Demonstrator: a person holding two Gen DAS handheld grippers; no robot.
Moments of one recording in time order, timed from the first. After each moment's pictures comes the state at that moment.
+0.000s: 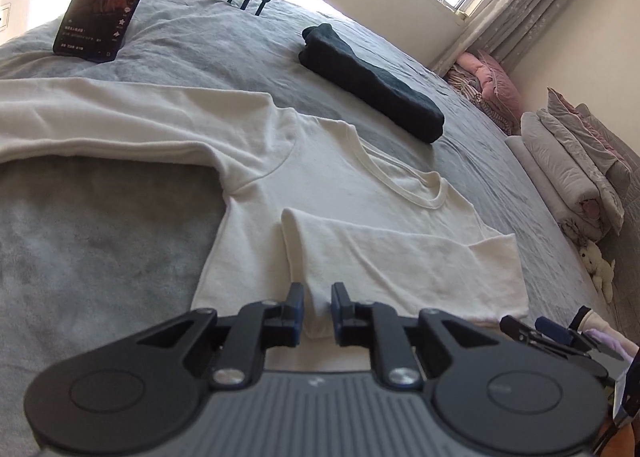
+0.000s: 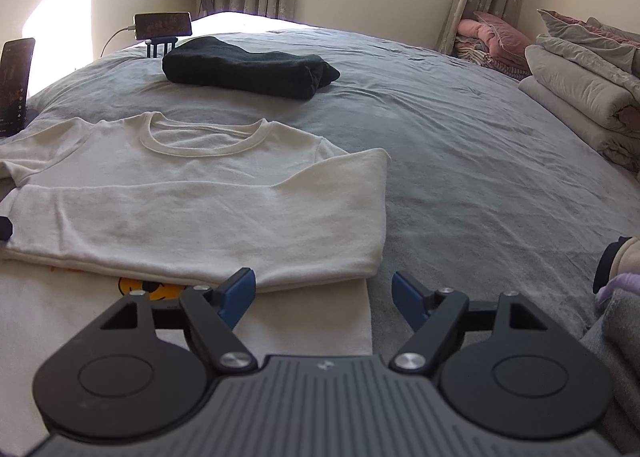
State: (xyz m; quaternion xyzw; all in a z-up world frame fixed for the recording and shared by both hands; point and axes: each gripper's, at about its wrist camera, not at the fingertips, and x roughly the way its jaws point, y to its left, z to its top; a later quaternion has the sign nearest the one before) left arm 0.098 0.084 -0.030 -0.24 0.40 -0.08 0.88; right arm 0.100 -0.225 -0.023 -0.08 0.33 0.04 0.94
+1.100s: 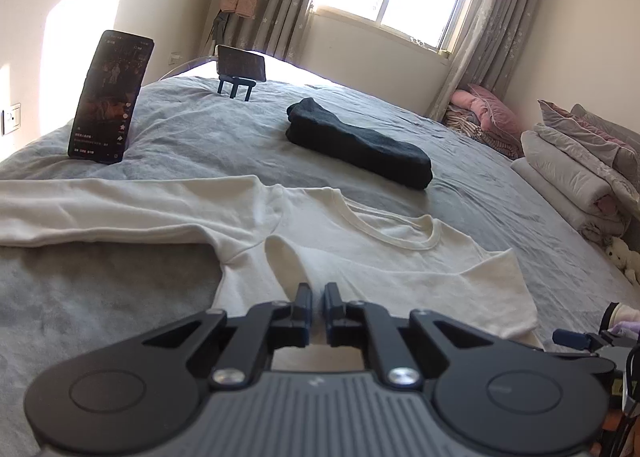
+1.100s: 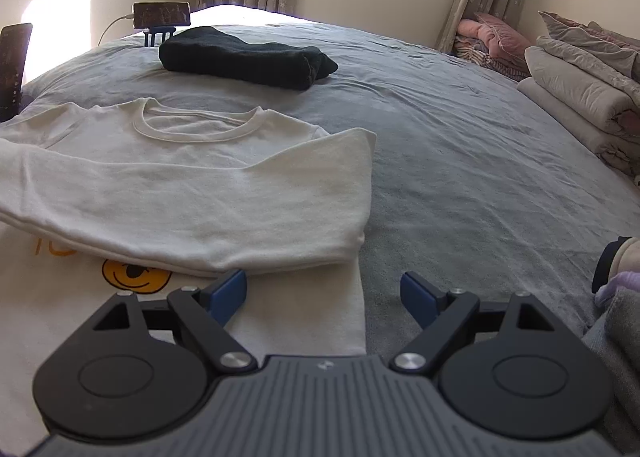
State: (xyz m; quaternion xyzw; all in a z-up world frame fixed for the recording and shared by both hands) left arm 0.066 0.060 0.001 -0.14 0.29 -0.04 0.95; right arm 0.100 -0.229 -0.032 -0.09 0.33 0.03 0.94
